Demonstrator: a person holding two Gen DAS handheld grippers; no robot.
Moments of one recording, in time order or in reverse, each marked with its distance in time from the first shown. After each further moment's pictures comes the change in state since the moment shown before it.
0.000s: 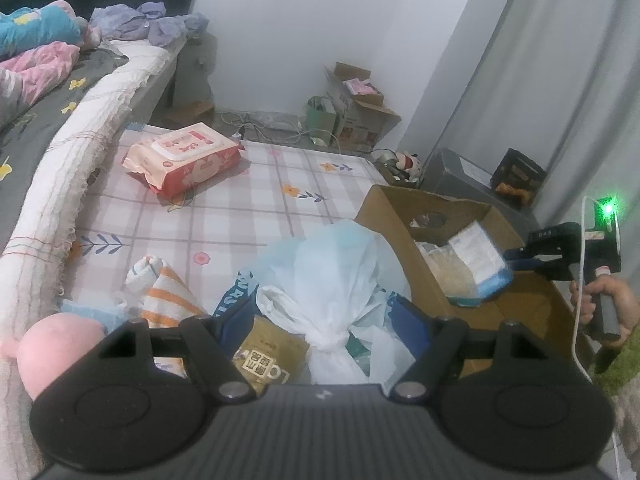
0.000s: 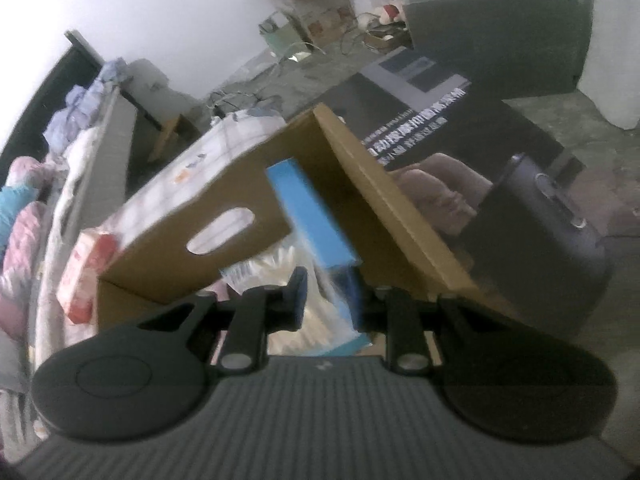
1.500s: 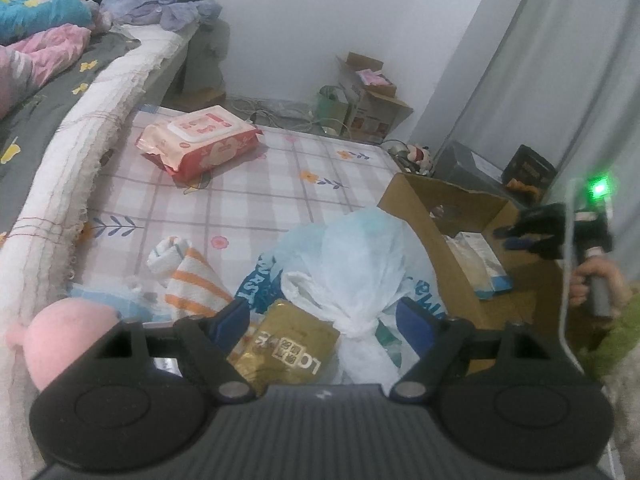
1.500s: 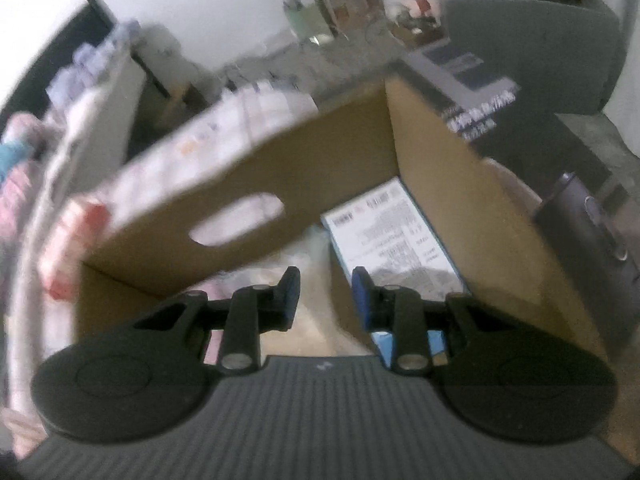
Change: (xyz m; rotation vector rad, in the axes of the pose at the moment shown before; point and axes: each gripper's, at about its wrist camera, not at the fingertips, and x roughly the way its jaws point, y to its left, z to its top) left arm 0.002 0.024 -0.005 -0.025 0.031 0.015; right arm 0.039 0.036 0.003 -0.111 0.027 0.013
